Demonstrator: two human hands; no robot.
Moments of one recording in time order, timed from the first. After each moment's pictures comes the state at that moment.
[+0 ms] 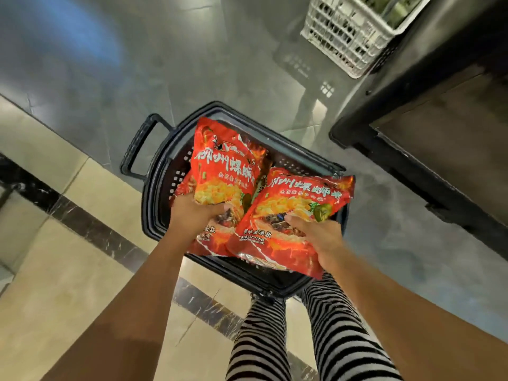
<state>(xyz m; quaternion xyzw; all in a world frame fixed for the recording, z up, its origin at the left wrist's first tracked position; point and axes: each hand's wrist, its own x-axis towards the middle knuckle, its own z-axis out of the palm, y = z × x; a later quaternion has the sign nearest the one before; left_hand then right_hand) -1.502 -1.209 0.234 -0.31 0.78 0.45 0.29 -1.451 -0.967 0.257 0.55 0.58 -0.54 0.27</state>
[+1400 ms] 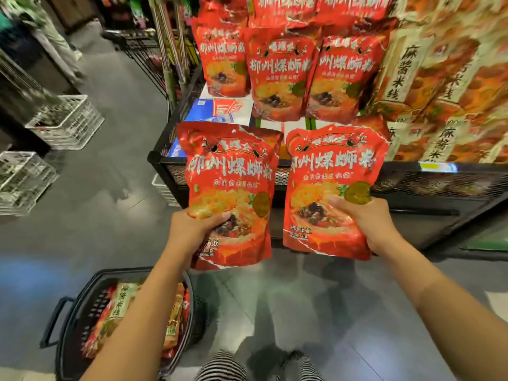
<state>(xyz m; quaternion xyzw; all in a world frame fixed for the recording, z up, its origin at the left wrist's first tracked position) -1.328 -0.743 0.665 0.01 0.76 0.61 0.24 -1.155 -0.474 0.653 0.41 0.60 -0.66 -0.21</state>
